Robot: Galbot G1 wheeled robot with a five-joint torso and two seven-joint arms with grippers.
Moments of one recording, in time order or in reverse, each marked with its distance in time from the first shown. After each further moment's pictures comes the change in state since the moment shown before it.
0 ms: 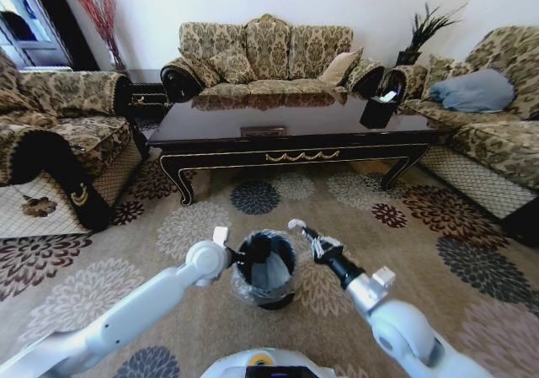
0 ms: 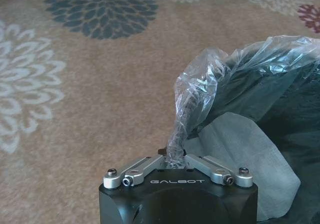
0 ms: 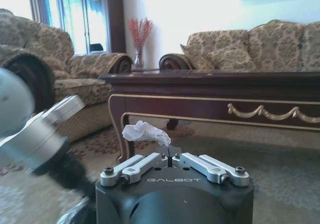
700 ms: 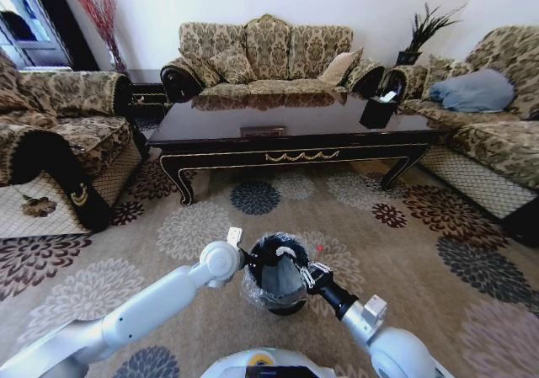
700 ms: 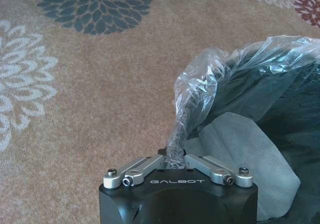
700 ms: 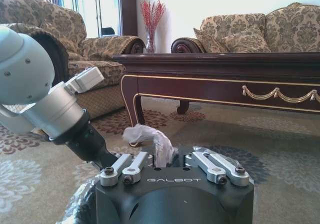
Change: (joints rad) left arm 0.013 -0.020 0.019 -0.004 0.012 0.000 -0.019; right arm -0.042 0.019 -0.024 -0.046 -0.078 0.017 -0.057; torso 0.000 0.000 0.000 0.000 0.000
